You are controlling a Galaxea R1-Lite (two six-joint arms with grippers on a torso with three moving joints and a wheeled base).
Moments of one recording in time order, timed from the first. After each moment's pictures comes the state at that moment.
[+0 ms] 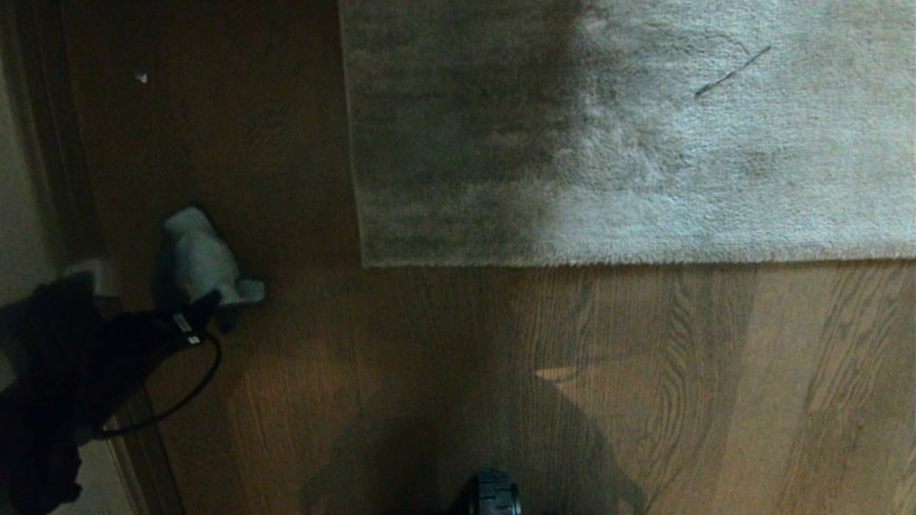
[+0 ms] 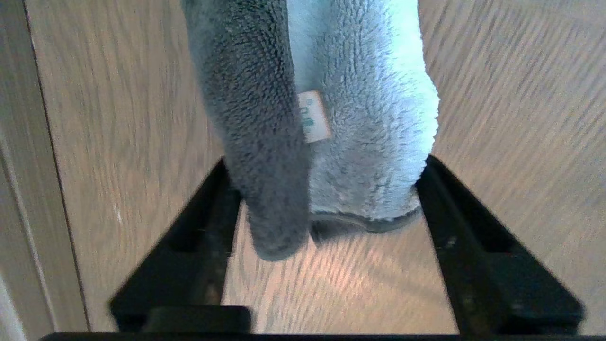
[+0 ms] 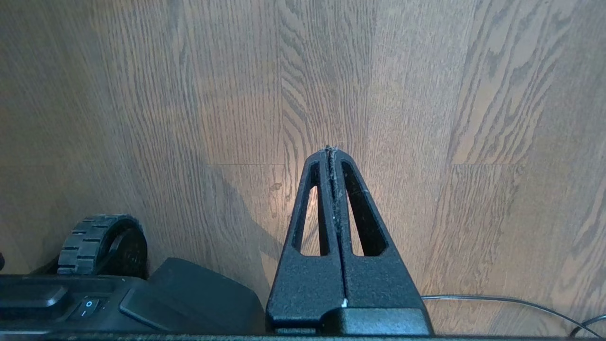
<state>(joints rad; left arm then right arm) 0.19 1.87 -0.33 -1.39 -0.05 -0.25 0.00 0.00 0.00 0.00 -0.01 -0.01</state>
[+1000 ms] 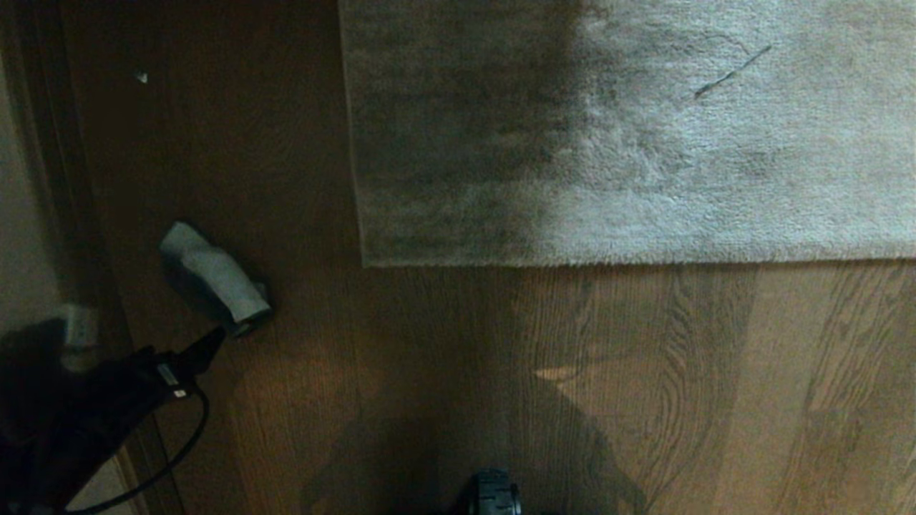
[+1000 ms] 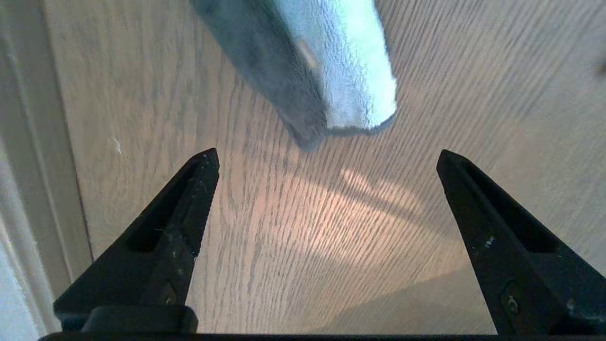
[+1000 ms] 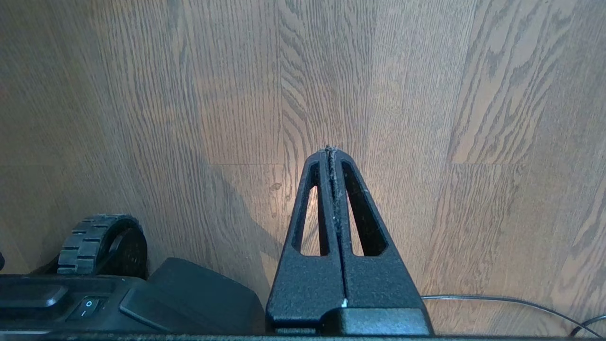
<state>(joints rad) 0.15 1.74 -0.04 -1.52 -0.04 -0.25 0.00 0.00 0.00 0.00 -0.01 -0.01</state>
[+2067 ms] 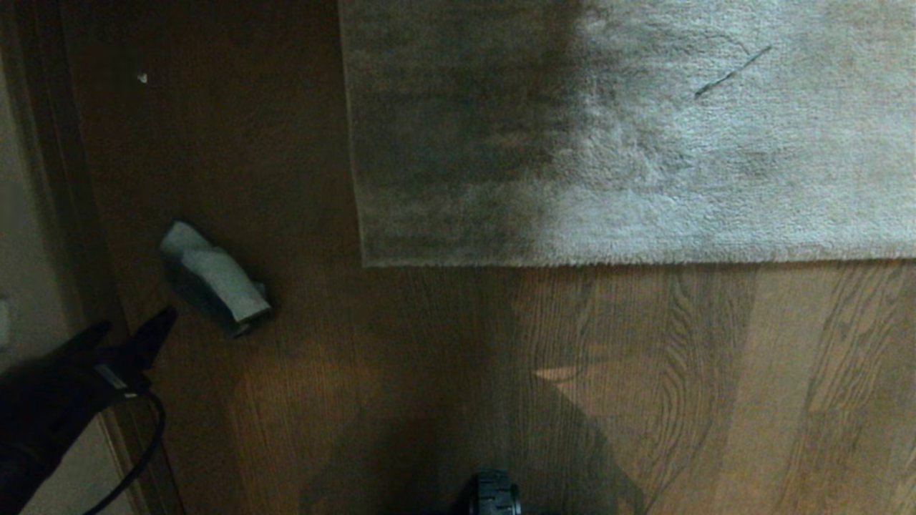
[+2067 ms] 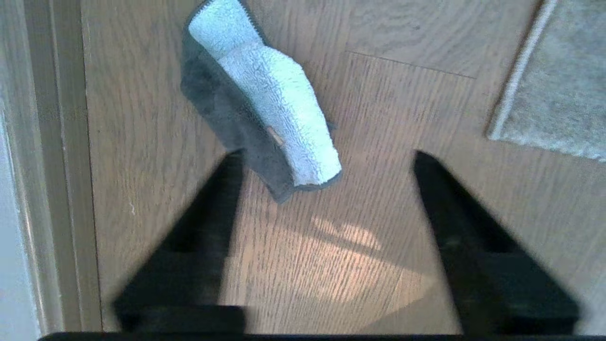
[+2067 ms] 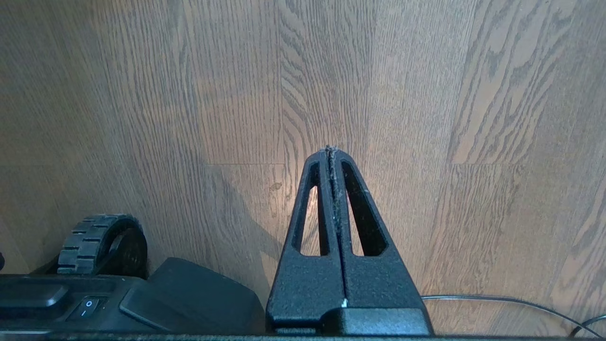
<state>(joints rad) 0.13 1.43 0.00 -1.45 -0.05 -0.23 0.00 0.00 0.00 0.00 -0.01 -0.01</state>
